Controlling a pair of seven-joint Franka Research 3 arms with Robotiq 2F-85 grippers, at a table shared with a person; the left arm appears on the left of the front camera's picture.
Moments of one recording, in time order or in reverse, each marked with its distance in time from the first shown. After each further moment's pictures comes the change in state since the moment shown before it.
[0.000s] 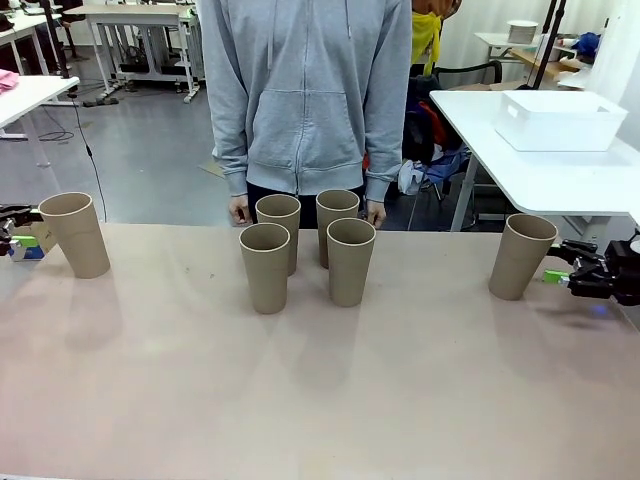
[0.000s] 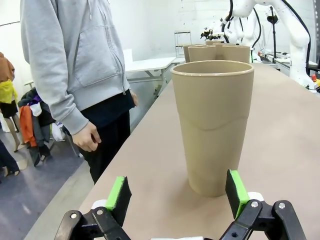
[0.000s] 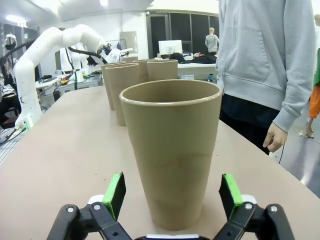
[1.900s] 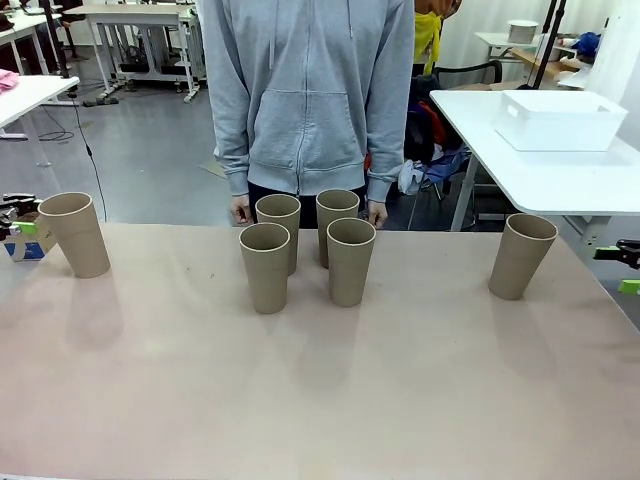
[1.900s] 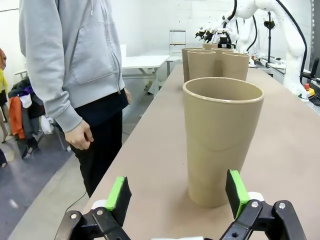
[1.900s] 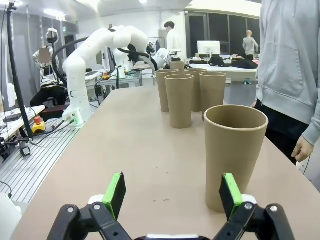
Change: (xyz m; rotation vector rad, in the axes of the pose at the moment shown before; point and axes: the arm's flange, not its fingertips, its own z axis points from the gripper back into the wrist) left arm 0.022 0.015 0.001 -0.040 0.015 0.073; right arm 0.047 0.037 0.075 0.200 0.019 0.014
